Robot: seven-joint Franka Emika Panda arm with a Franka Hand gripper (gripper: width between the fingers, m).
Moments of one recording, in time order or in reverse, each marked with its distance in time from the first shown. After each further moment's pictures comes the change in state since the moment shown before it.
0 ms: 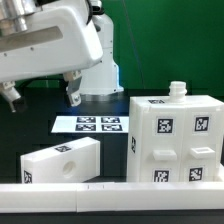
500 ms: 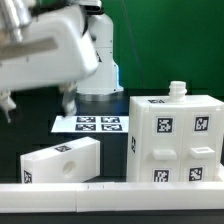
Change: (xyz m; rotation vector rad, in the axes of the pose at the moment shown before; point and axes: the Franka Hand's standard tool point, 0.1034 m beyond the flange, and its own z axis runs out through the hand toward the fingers) arm 0.004 0.016 0.021 -0.009 -0.005 0.045
